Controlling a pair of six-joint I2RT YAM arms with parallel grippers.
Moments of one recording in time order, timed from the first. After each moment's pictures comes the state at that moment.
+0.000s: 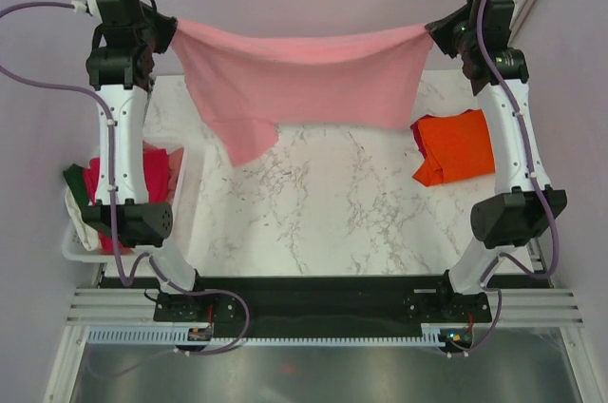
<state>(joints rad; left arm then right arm) 0.01 1.74 2.24 -0.80 -0.15 -0.92 0.05 1.72 2.00 -0.57 0.02 0.86</state>
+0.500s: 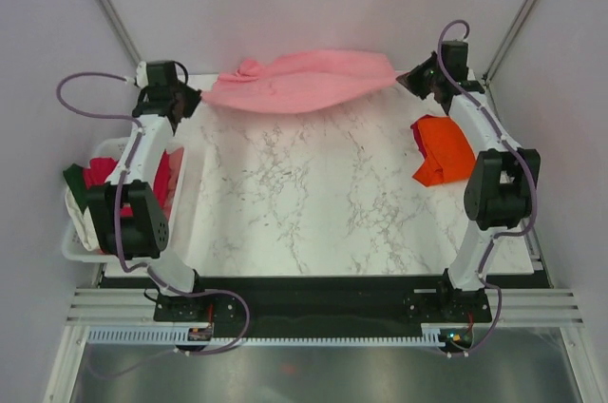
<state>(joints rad) 0.06 1.66 1.53 -0.38 -0.10 -0.92 0.02 1.89 1.70 -0.29 -0.15 0.93</state>
